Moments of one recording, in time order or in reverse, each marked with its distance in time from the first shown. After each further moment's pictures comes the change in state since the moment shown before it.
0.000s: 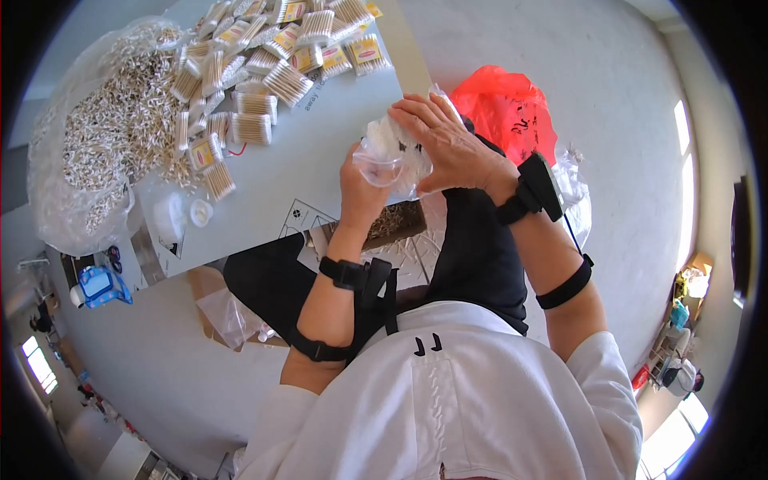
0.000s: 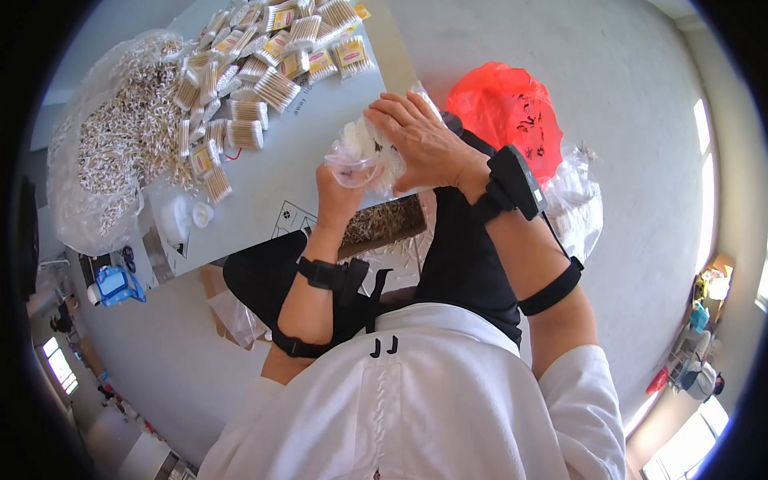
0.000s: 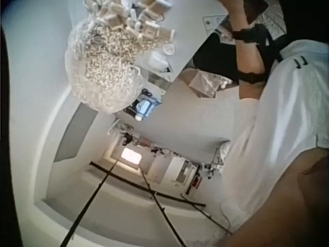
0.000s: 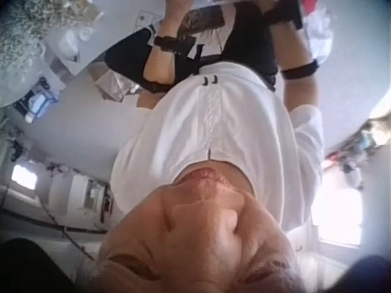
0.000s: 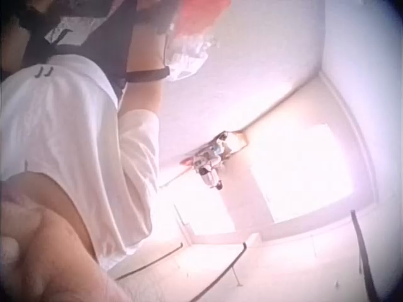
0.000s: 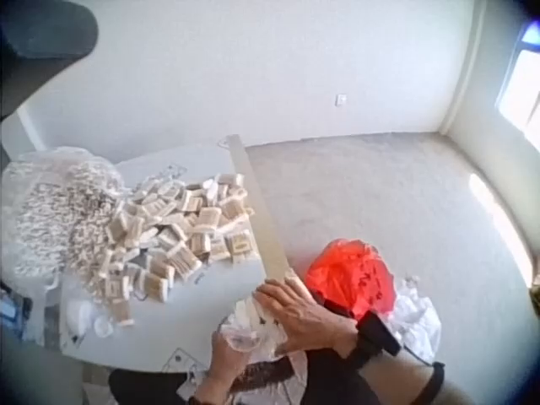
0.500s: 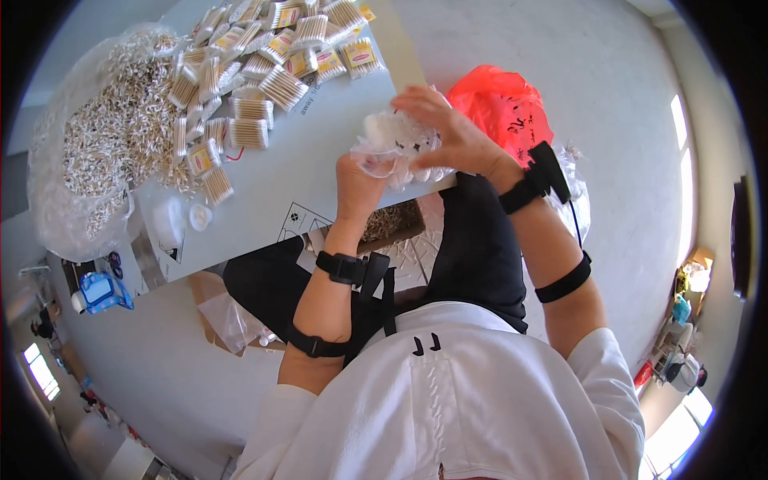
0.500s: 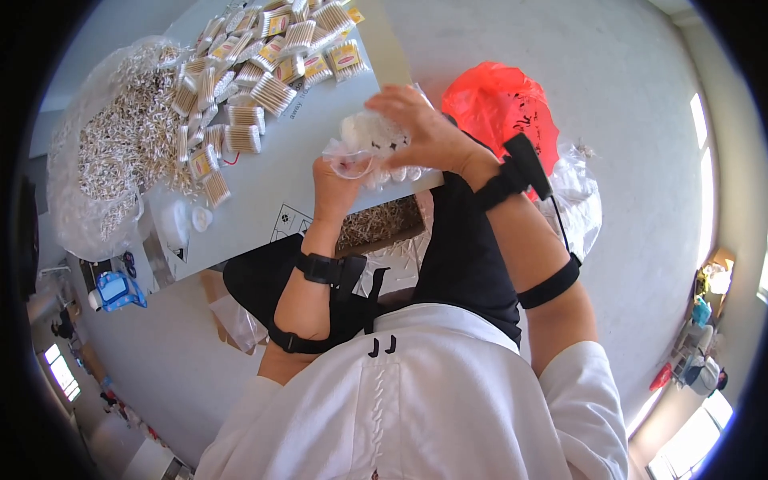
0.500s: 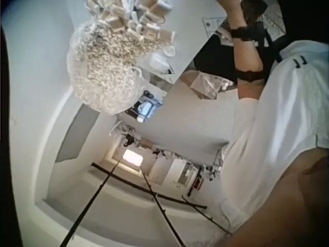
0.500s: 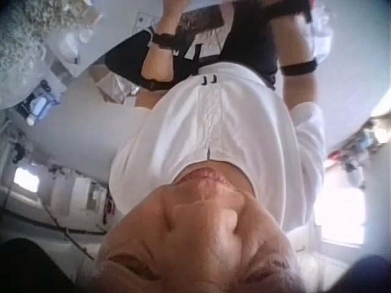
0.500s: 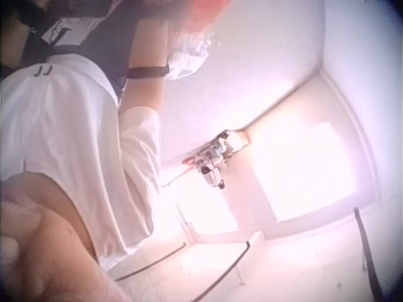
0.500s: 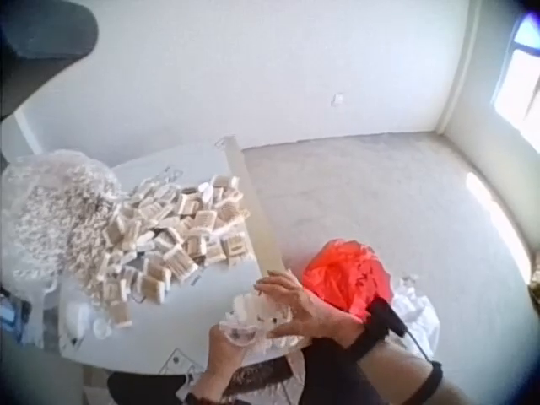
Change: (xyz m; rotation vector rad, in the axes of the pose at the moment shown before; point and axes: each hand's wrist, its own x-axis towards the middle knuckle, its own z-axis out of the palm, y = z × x) left_hand 0.013 0.011 0.000 -0.019 -0.068 -0.136; right_hand 0.001 0.020 -0.005 0.141 0.042 -0.003
